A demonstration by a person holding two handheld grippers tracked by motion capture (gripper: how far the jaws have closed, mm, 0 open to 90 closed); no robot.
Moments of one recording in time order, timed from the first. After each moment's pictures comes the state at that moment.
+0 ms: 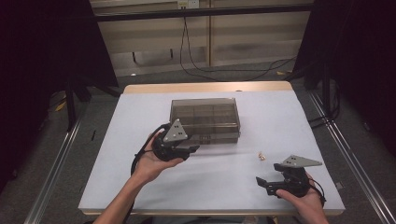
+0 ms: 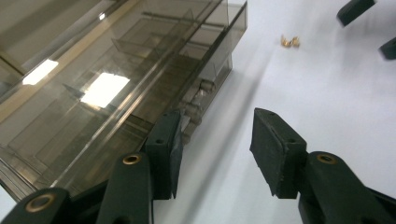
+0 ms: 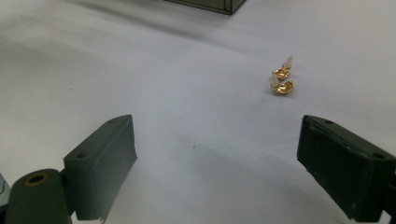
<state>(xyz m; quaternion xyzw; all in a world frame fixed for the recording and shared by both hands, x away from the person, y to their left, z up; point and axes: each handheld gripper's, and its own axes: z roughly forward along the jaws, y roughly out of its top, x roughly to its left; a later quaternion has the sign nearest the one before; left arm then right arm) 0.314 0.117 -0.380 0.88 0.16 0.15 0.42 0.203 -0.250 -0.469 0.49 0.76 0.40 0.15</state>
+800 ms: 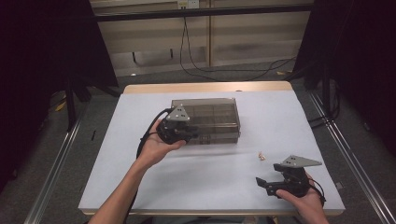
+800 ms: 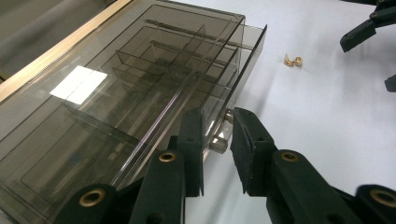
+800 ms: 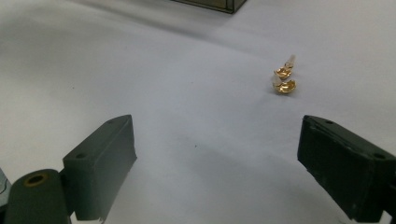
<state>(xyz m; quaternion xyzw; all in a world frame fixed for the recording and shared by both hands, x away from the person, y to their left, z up) 0.358 0.101 -0.376 0.89 0.17 0.09 0.41 0.203 -0.251 -0.470 0.49 0.76 0.40 0.15</state>
